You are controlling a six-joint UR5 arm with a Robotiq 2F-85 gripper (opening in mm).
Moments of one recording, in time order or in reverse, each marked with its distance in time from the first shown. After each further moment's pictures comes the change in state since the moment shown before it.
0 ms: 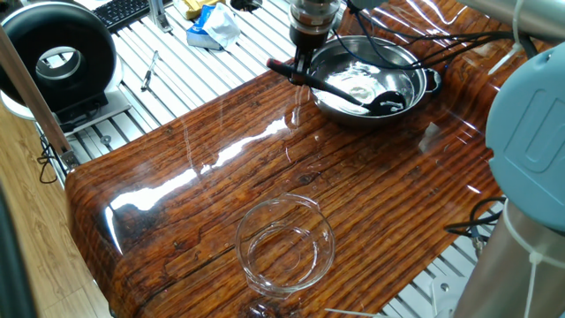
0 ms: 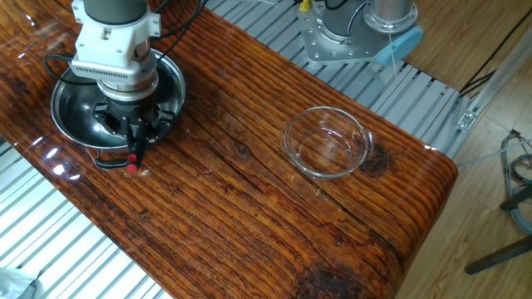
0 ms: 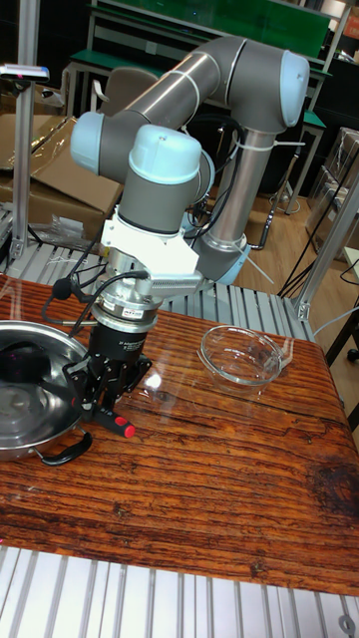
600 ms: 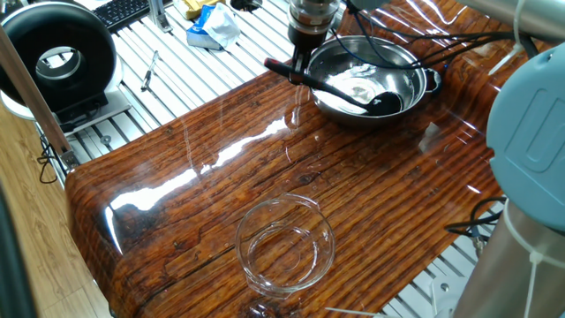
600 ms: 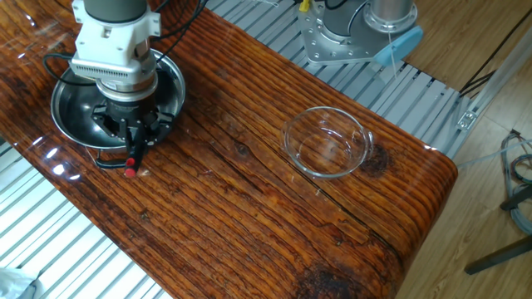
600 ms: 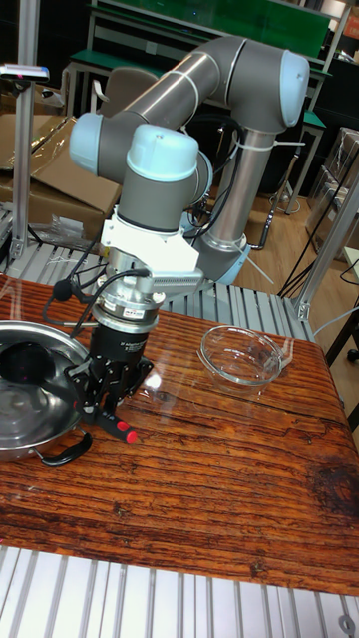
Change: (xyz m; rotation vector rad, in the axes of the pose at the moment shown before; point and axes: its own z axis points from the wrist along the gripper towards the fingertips) arm -0.012 0.000 0.000 -0.001 -0.044 -0.011
